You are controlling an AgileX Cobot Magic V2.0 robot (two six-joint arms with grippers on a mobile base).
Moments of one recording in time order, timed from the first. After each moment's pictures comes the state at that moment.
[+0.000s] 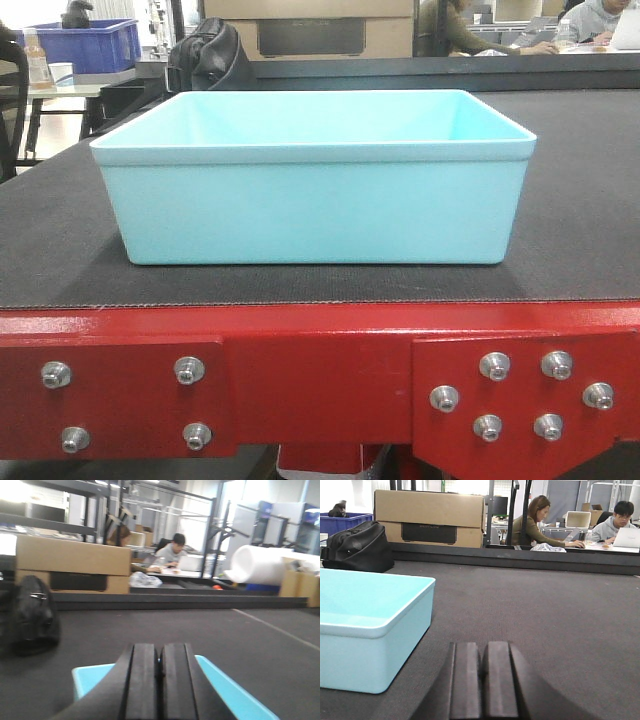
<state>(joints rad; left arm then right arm) -0.43 0.51 -0.58 -0.07 0.00 -0.03 -0.03 0.00 0.00 0.06 0.01 -0.08</state>
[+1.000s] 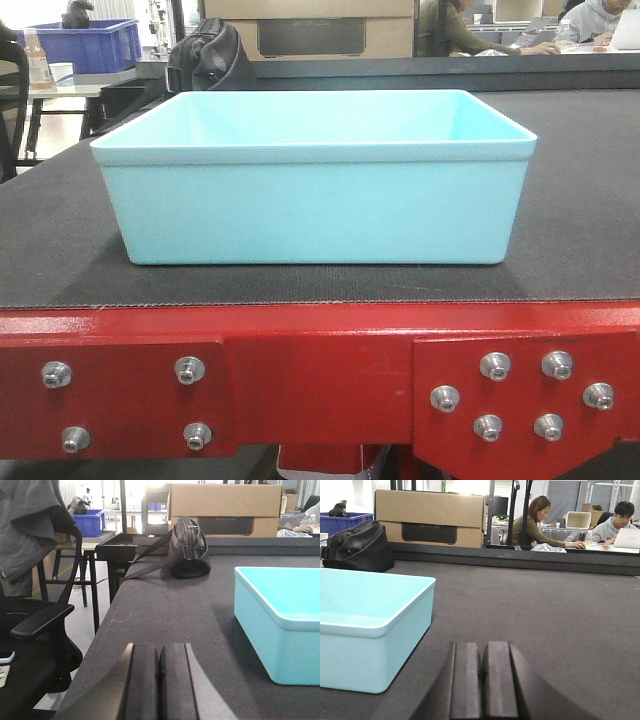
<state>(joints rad) 0.02 0.01 0.00 0.06 0.04 -0.03 -0.03 0.00 0.00 0.06 0.01 -0.08</state>
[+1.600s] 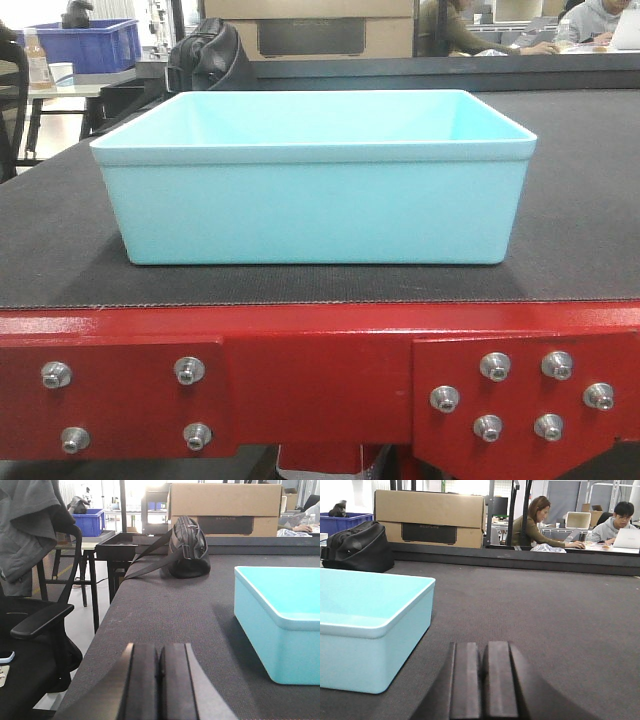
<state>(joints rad) 0.02 0.00 0.00 0.06 0.05 -0.03 -0.03 0.00 0.00 0.06 0.01 -0.08</state>
